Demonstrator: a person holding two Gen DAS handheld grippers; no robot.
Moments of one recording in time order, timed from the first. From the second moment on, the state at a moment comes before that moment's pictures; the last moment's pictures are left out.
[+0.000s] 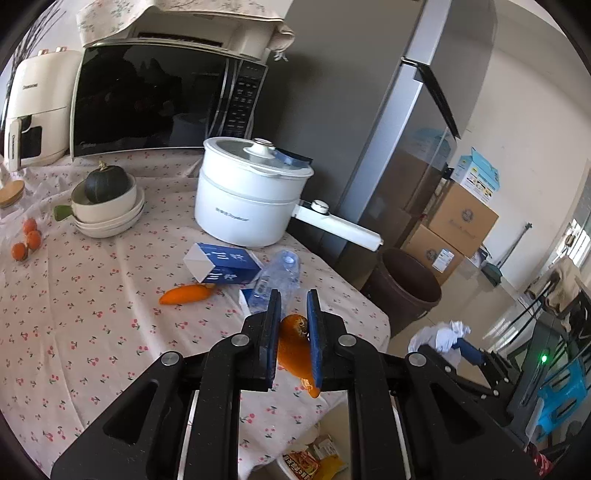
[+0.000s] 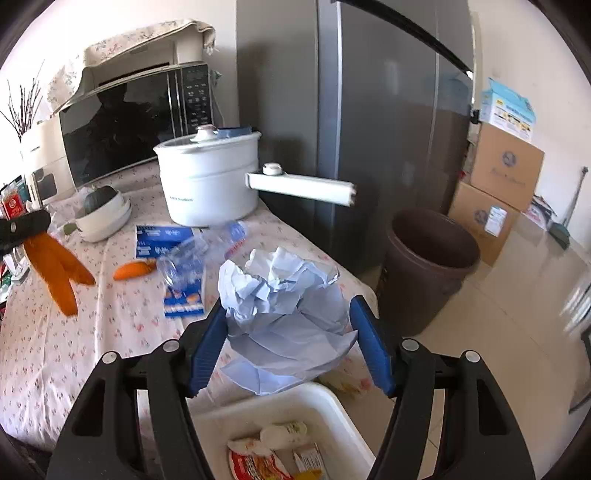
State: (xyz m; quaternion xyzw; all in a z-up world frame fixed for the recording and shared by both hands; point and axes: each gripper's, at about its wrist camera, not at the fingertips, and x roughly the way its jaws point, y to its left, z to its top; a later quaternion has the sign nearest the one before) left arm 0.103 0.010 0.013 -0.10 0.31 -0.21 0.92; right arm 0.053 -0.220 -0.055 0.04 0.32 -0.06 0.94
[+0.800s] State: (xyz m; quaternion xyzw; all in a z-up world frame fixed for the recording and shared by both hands) left arm 0.054 -0.059 0.008 -0.03 0.31 -0.29 0.90; right arm -0.029 -0.254 -0.083 0.07 0.33 -0.13 0.93
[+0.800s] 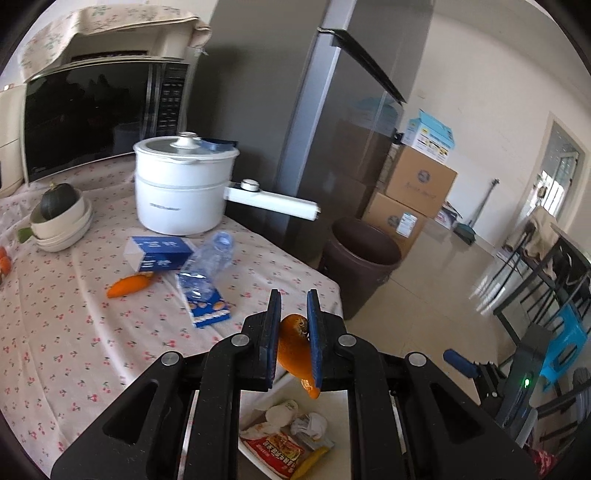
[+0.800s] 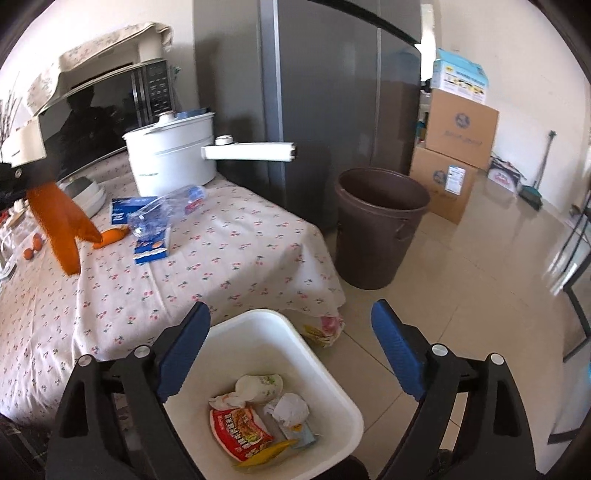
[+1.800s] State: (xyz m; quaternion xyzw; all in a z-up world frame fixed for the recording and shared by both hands) left arm 0.046 -0.127 -0.049 0.03 0.39 -0.35 0.85; right arm -0.036 -0.298 -0.090 0.08 0.33 -0.23 0.91
